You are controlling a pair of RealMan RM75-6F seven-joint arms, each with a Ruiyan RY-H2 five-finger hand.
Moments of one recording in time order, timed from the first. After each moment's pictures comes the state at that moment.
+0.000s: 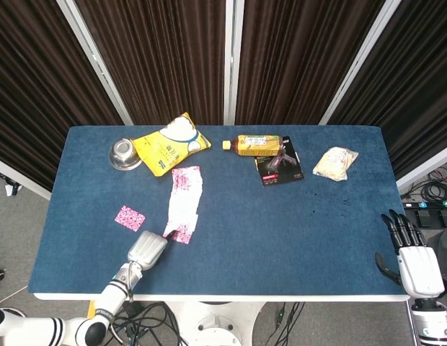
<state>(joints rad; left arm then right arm) -0.59 -1.65 0.03 -1.58 1.01 1.00 0.76 0.04 -1.19 0.03 -1.53 -1.60 1.56 0.05</state>
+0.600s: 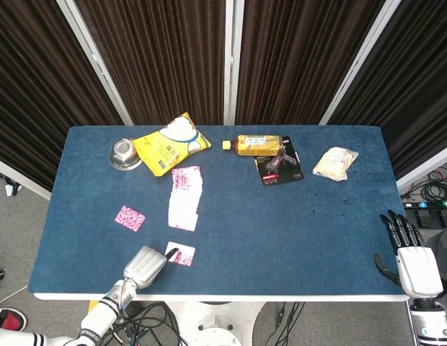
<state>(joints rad) -0.55 -1.53 0.12 -1.81 1.13 1.09 0.76 0.04 -1.19 0.03 -1.53 -1.59 1.55 0.04</state>
